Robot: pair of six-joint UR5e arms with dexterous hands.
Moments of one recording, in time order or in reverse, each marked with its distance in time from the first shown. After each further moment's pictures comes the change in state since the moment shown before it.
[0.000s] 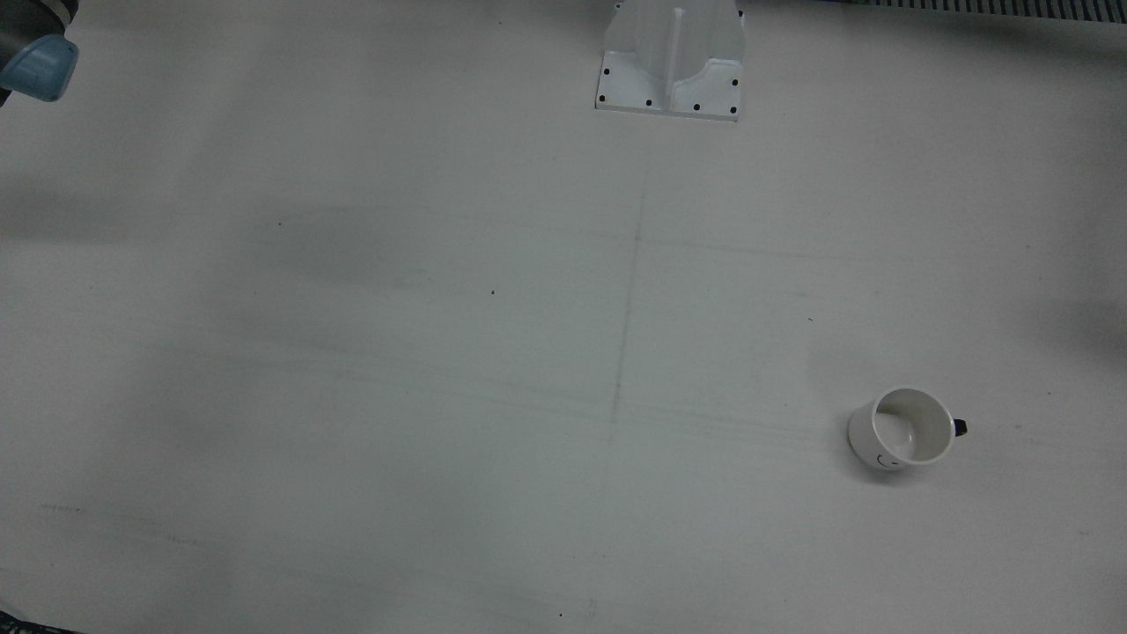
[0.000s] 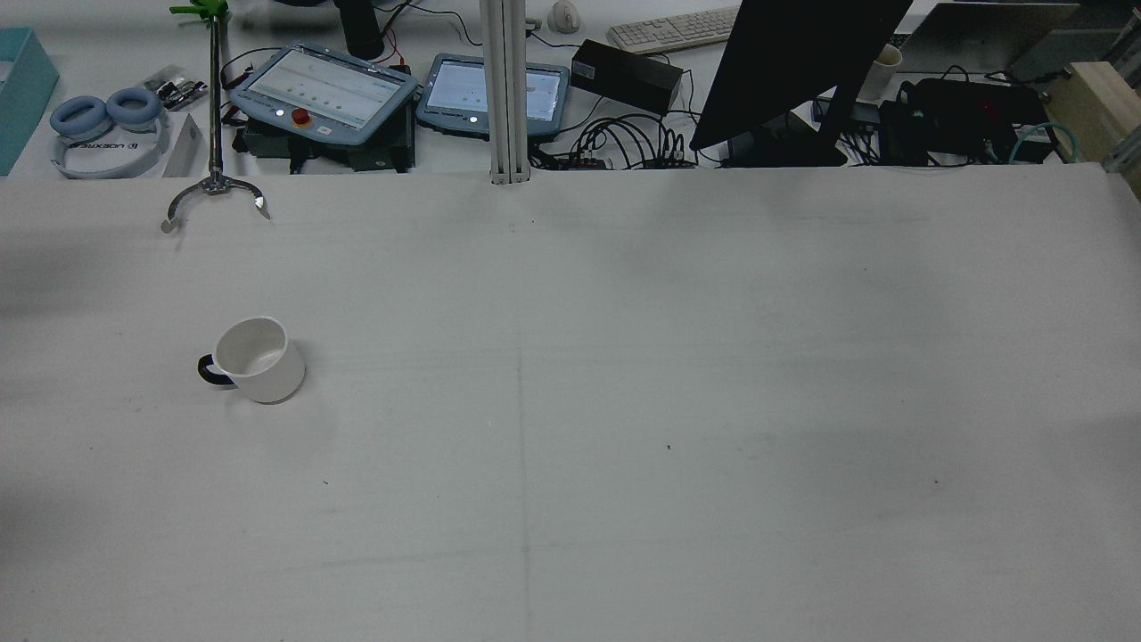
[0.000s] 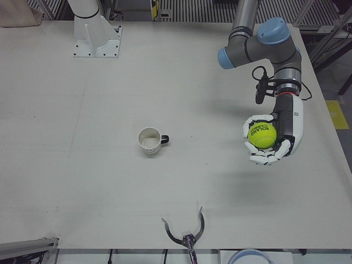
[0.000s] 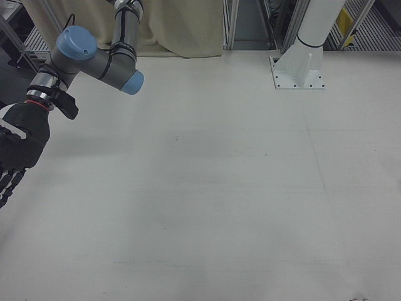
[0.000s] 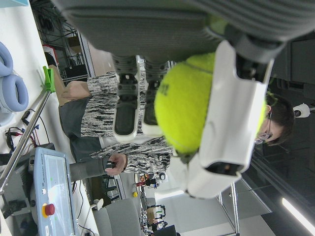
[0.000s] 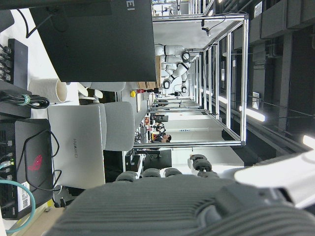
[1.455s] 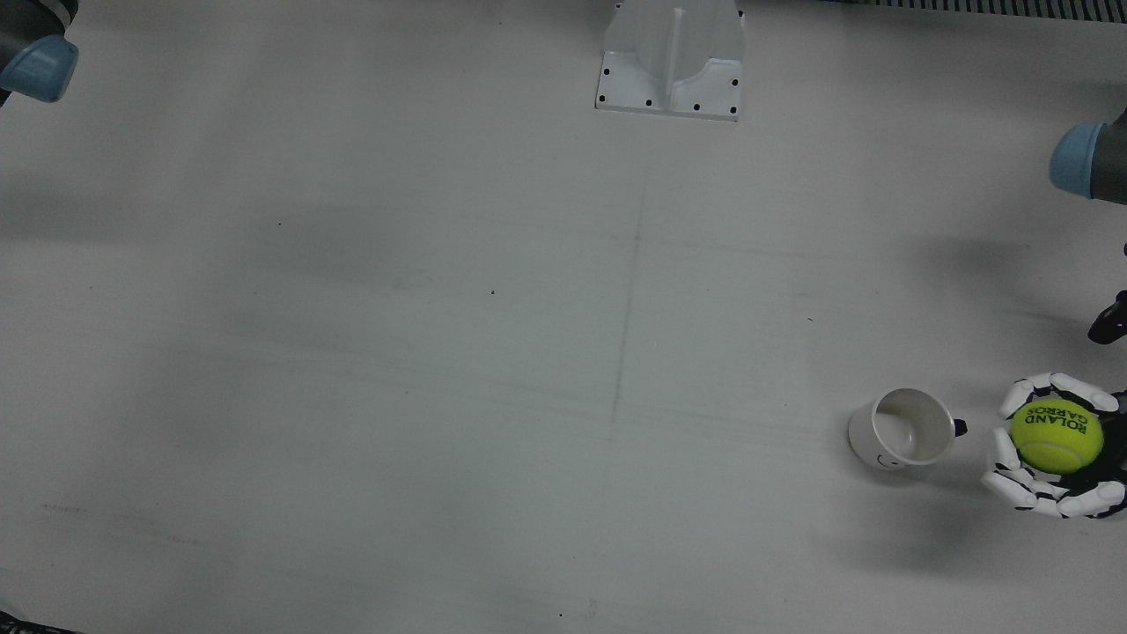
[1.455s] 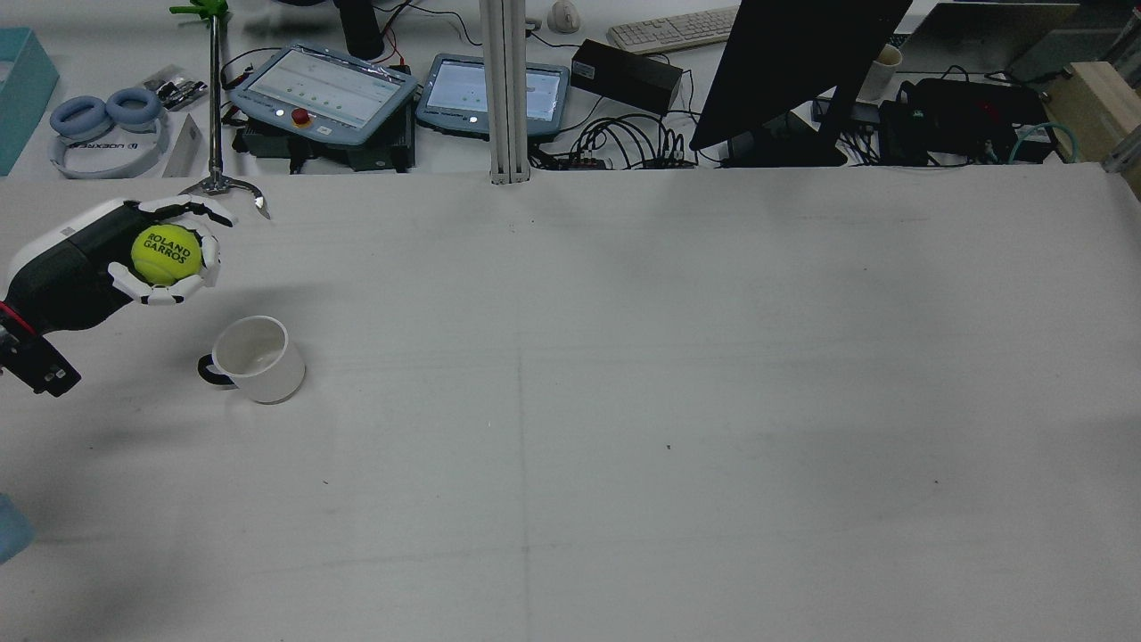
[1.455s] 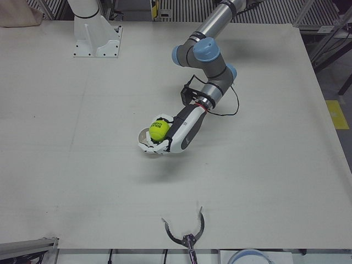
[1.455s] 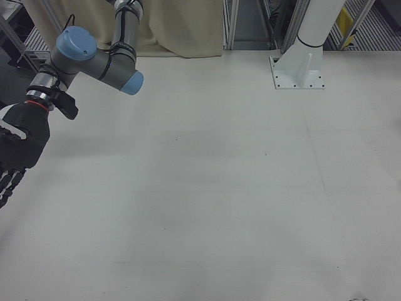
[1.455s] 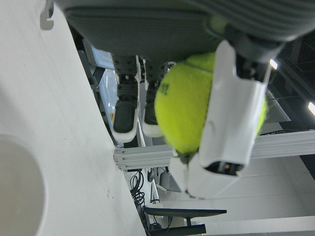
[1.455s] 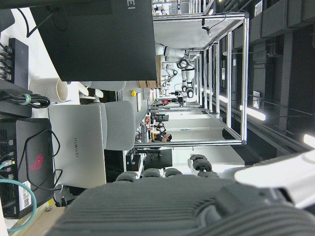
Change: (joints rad) left arm 0.424 -0.079 -0.089 0.039 -0.034 0.051; right arm 0.000 0.000 -0.003 0.000 0.000 0.003
